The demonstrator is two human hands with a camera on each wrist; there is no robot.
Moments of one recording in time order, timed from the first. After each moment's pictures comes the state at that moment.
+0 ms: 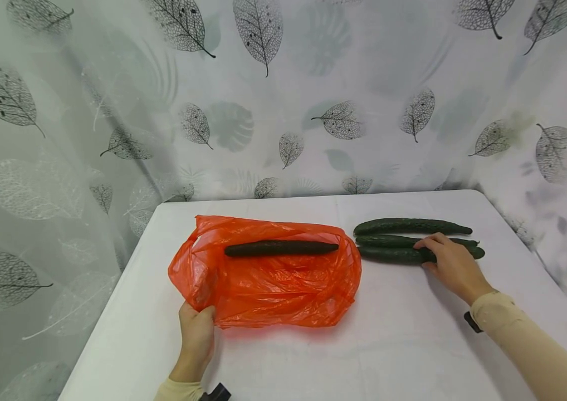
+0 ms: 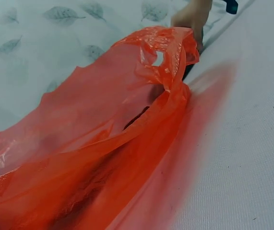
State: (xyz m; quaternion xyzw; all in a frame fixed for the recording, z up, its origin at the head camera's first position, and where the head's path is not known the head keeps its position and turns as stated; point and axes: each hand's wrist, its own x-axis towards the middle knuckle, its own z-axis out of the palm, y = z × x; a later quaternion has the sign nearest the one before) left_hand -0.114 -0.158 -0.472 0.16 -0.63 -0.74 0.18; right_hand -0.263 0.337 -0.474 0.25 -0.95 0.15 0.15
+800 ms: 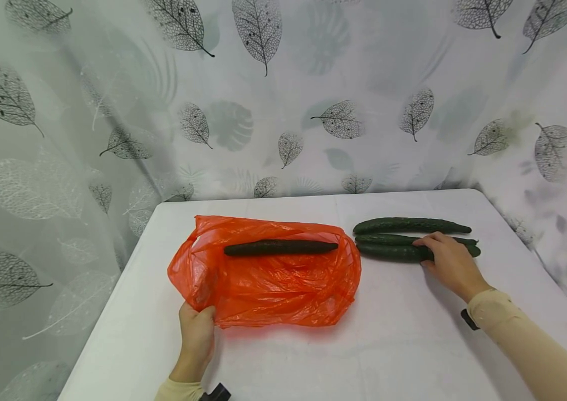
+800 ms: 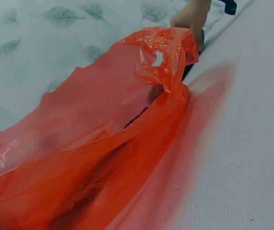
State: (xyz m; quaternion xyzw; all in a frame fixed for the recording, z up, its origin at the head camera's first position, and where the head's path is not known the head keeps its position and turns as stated) left_hand -0.111 -0.158 -0.470 0.16 -0.63 -0.74 0.17; right_hand -0.264 0.334 -0.474 0.24 -0.95 0.15 0.15
